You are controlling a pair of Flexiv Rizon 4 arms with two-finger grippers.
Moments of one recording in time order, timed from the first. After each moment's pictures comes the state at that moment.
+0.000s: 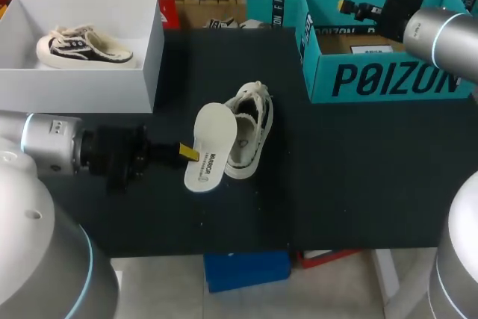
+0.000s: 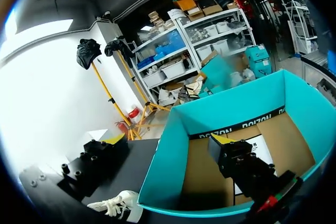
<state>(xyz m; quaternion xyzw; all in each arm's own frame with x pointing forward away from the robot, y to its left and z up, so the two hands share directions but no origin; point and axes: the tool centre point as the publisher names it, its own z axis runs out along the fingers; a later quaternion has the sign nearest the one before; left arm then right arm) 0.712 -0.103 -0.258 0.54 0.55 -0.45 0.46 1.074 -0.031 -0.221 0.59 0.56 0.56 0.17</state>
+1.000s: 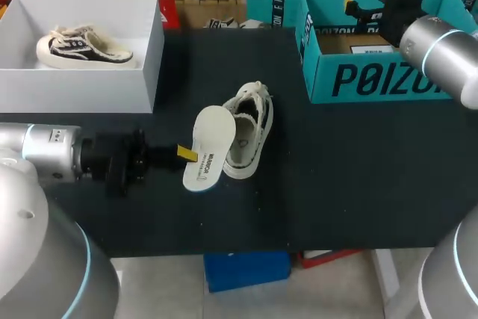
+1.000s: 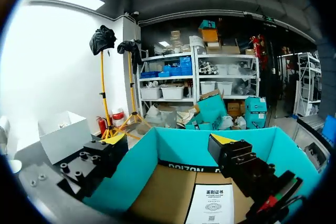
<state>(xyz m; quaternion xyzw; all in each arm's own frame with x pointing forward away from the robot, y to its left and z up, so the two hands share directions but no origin) 0.717 -0.099 -0.266 0.51 0.54 -0.47 0.47 1.112 -0.062 -0.220 0.46 0.61 0.54 0.35</state>
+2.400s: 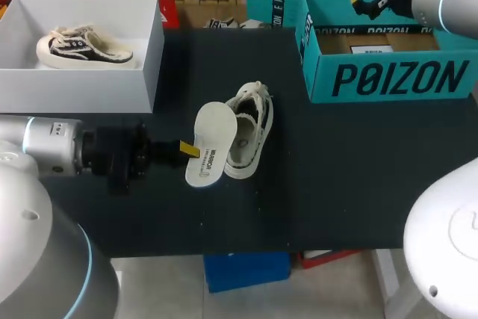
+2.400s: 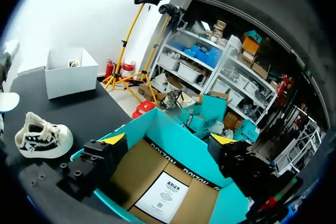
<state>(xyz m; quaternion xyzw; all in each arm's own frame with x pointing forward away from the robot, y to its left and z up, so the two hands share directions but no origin) 0.719 -0.104 -0.257 0.51 0.55 -0.46 0.47 1.096 -0.065 -0.183 0.33 0.78 0.37 0.38</state>
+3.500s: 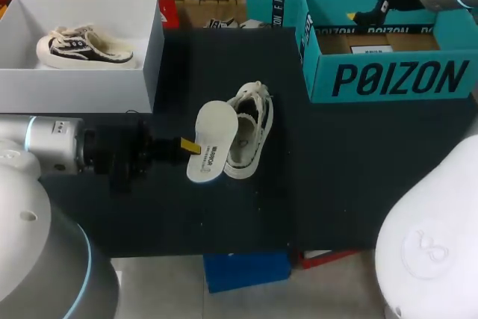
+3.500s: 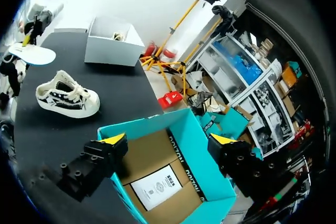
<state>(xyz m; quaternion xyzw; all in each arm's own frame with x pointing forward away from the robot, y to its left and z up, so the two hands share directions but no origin) 0.725 -0.106 -0.256 0.50 0.55 -0.47 0.47 1.057 -0.040 -0.183 0.12 0.89 0.29 0.34</state>
